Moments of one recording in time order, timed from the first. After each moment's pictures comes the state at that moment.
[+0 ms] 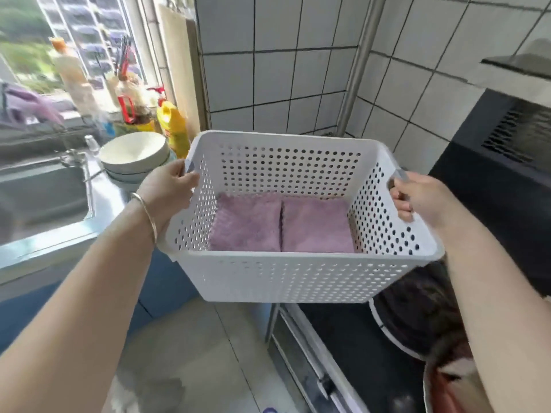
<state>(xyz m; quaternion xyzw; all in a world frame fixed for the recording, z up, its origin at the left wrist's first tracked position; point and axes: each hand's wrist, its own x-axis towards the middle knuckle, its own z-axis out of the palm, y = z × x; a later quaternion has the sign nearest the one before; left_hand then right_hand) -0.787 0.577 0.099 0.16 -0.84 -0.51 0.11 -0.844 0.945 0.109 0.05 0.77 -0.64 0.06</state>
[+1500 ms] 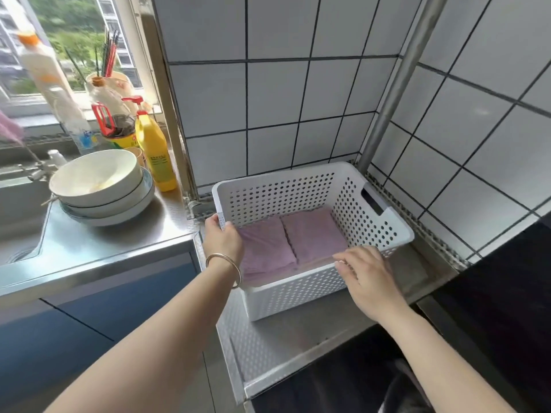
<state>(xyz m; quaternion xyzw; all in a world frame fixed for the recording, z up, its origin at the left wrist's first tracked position) -1.032 0.672 -0.013 0.42 -0.67 -0.58 0.17 -1.044 0.916 -0.015 -0.23 0.95 -0.19 -0.01</state>
